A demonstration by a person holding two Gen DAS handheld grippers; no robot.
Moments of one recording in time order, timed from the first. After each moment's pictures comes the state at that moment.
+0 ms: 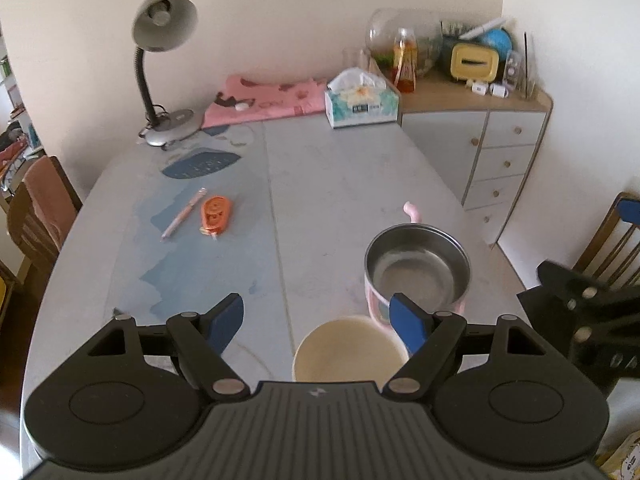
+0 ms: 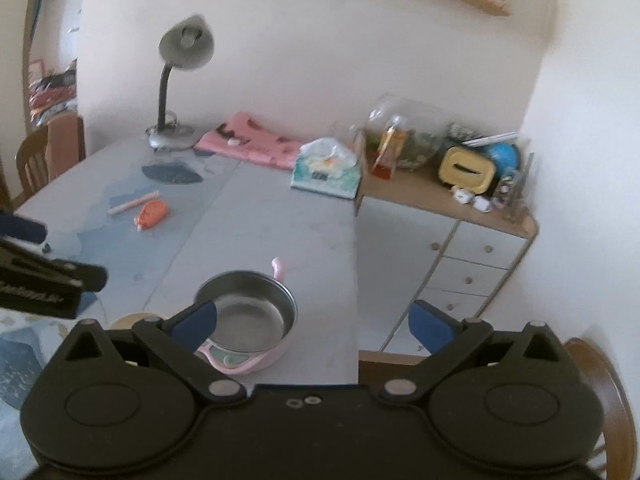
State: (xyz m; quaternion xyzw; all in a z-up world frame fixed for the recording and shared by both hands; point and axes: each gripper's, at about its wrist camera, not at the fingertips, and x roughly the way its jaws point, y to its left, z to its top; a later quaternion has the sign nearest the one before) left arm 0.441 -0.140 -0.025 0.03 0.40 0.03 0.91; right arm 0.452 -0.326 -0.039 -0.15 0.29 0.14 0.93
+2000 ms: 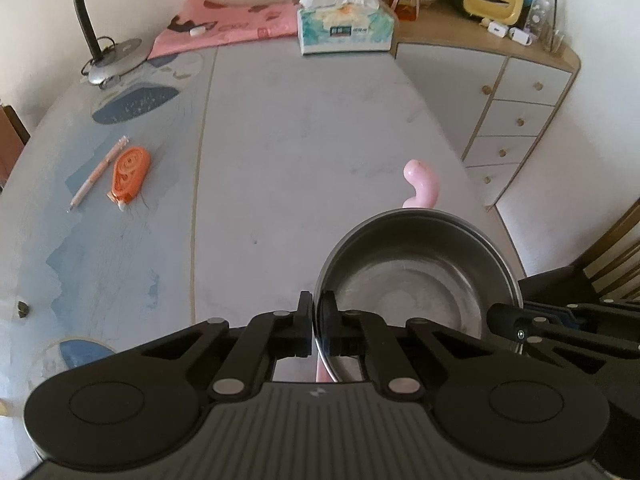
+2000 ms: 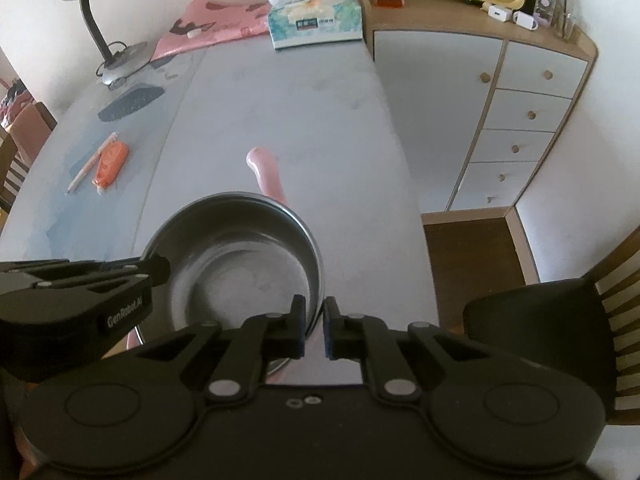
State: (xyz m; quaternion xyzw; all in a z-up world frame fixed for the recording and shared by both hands) left arm 0.560 -0.183 -0.104 0.00 0.50 0.02 0.87; right arm 0.572 -0.335 -0.110 0.00 0.51 0.13 0.85
